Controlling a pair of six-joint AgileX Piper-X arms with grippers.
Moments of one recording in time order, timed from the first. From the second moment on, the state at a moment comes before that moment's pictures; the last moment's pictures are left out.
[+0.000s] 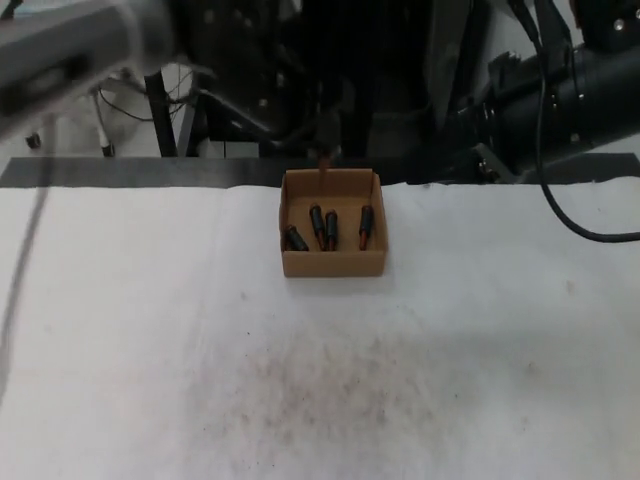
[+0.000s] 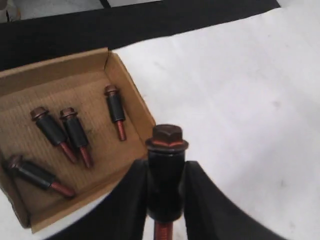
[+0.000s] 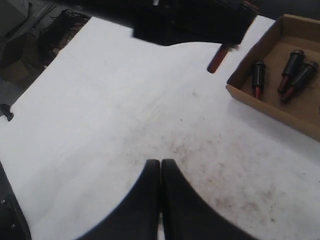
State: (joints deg) left arm -24.7 117.7 -104.3 45.3 23.9 -10.3; right arm 20.1 76.6 -67.9 40.8 -34.3 3.0
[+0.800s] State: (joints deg) left arm -24.2 135.5 -122.9 51.0 18.9 -4.6; right arm 15.5 76.6 -67.9 41.5 -34.3 3.0
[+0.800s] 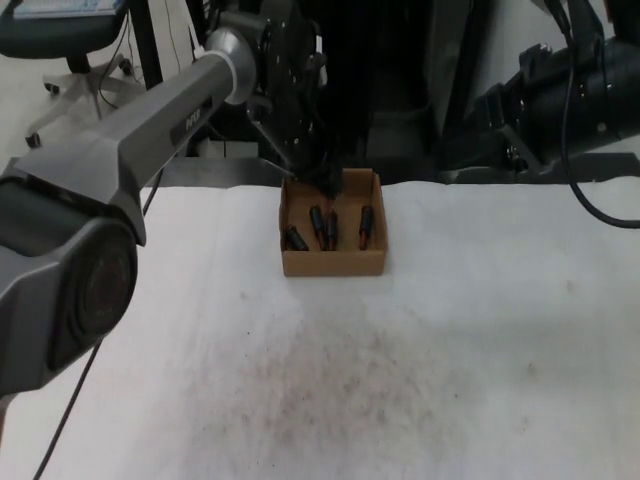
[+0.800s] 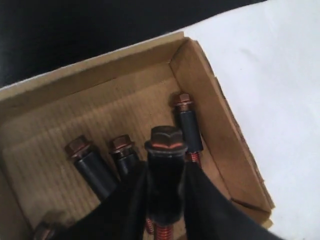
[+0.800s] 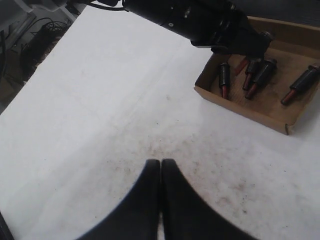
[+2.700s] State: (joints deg) left arm -26.3 53.9 -31.0 40.0 0.0 -6.8; right arm -1.7 42.7 -36.1 44.9 -20.9 -3.6
